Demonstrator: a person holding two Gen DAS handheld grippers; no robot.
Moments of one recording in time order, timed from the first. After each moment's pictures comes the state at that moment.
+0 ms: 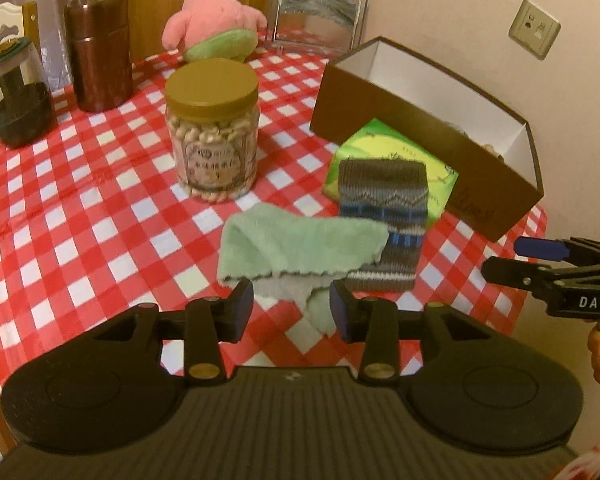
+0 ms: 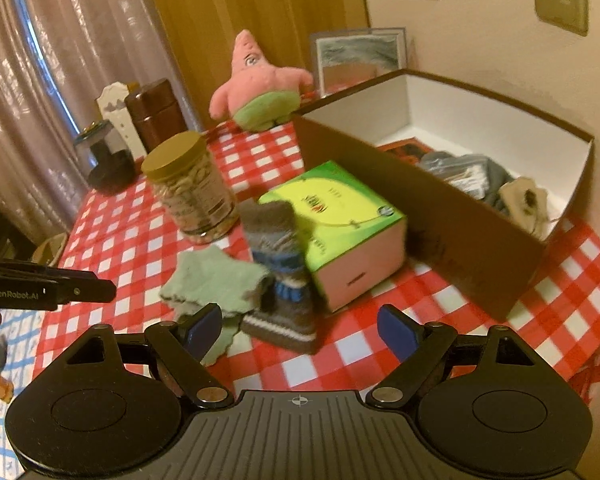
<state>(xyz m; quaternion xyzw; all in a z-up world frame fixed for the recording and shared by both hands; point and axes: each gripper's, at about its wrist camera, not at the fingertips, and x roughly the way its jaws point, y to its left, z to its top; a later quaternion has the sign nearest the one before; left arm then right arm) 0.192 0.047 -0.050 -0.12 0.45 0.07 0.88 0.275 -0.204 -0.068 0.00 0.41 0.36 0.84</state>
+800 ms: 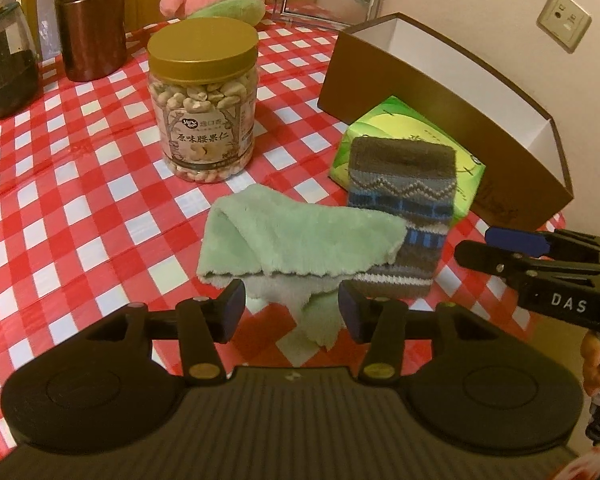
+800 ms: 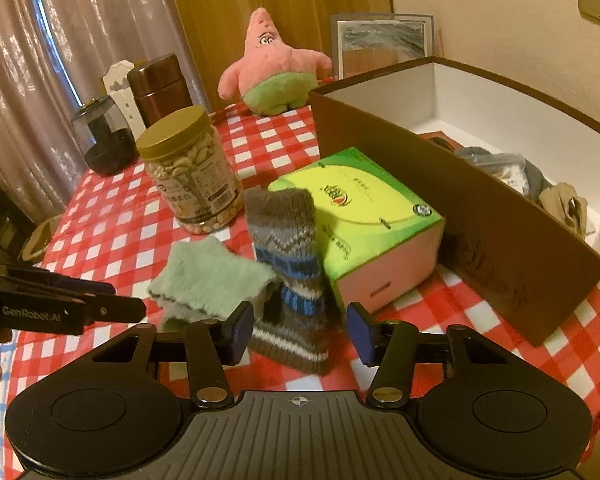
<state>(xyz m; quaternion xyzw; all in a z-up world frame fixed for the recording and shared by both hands) 0.228 0.048 -0.092 -0.15 0.47 0.09 0.87 0.296 -0.168 -0.100 -0.02 0.41 0.37 0.83</state>
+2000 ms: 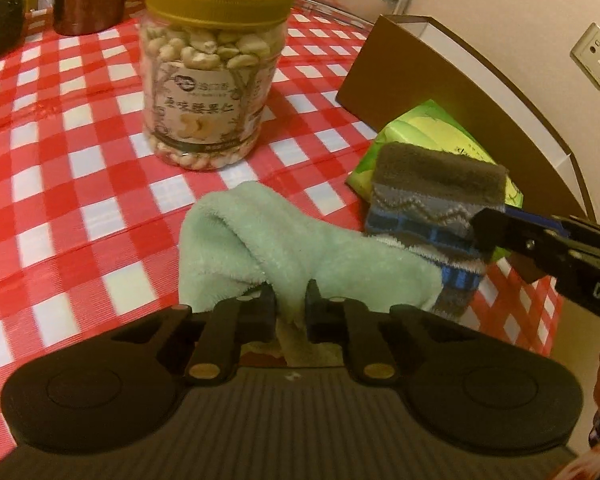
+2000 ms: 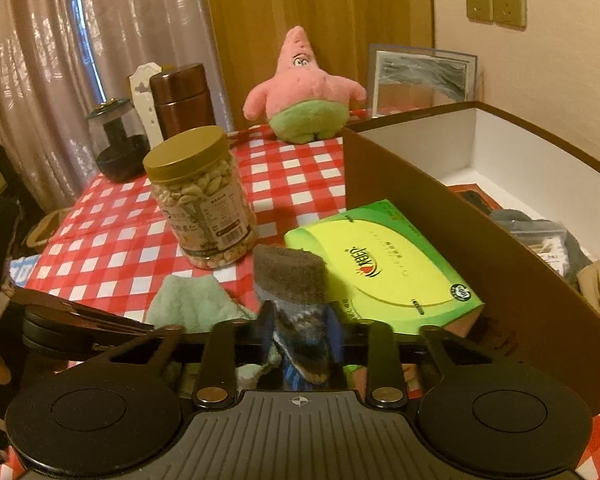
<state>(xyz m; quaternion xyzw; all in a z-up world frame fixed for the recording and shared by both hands) 0.254 0.068 -0.142 -0.21 0.46 0.08 0.86 0.322 -0.134 -0.108 -0.06 0.35 0.42 0.84</state>
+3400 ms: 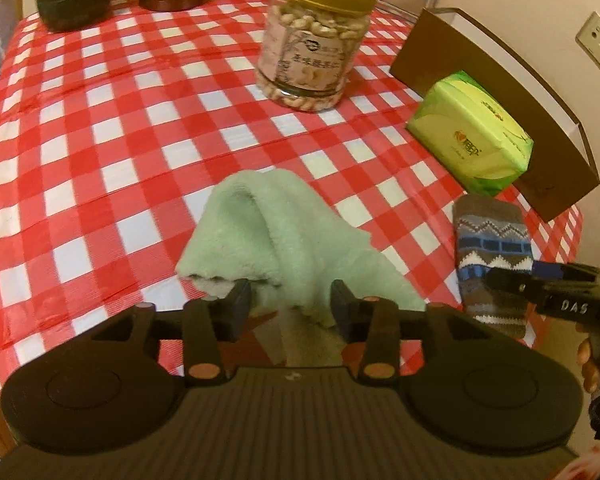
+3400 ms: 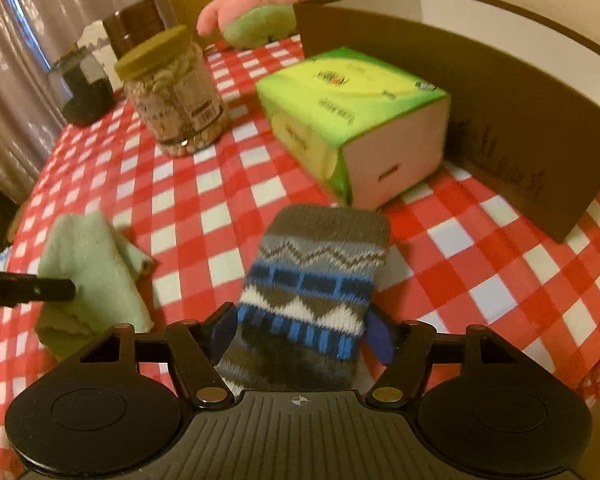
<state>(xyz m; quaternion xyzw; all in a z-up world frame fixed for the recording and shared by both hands) 0.140 0.103 -0.123 -0.20 0.48 0.12 0.84 0.264 -0.163 -0.151 -0.04 0.47 0.34 0.81</state>
